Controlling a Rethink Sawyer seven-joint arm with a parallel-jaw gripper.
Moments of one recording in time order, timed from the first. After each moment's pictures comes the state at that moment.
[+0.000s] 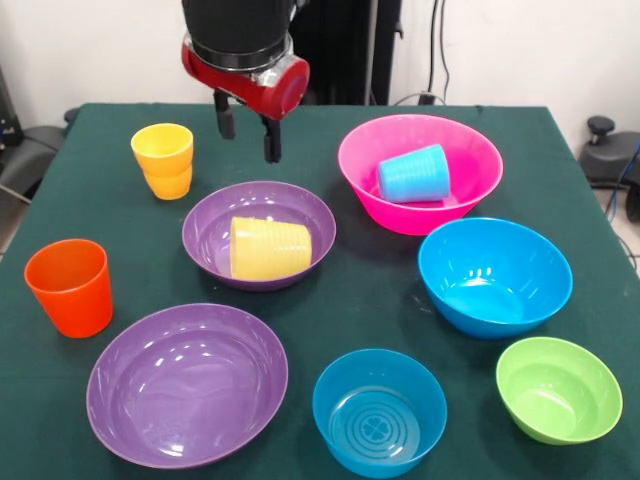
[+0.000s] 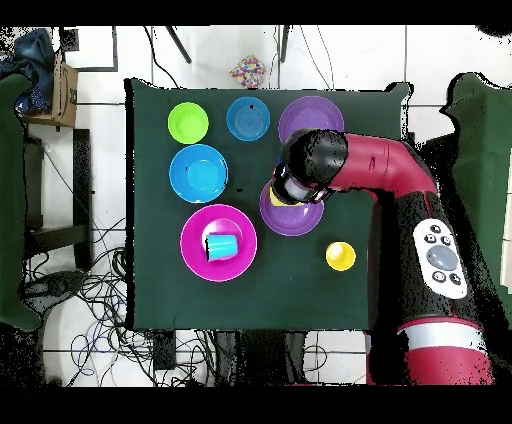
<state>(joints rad) -0.50 -0.65 0.25 1.41 -0.30 1.03 2.25</state>
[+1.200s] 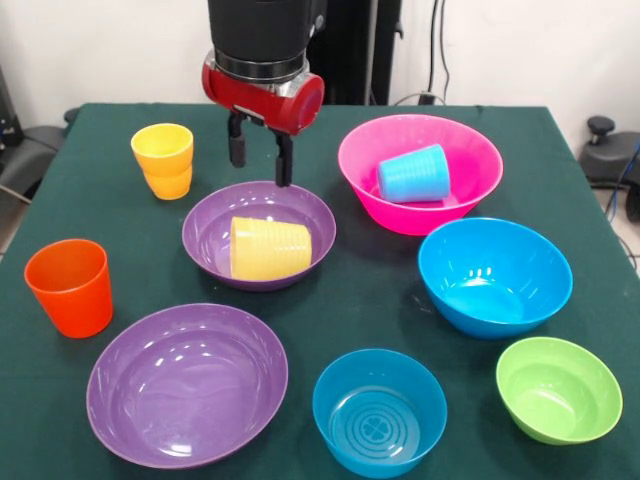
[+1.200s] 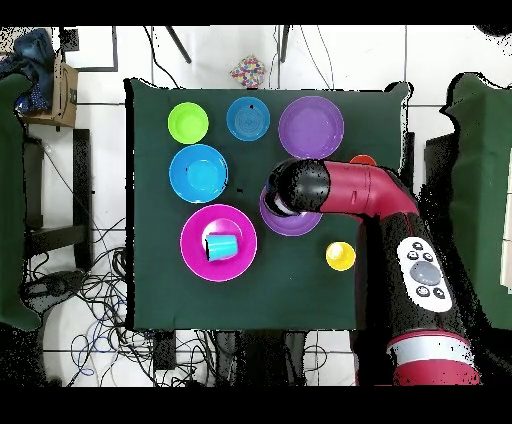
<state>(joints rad) -0.47 -0.68 0.21 1.55 -0.31 0.72 2.25</state>
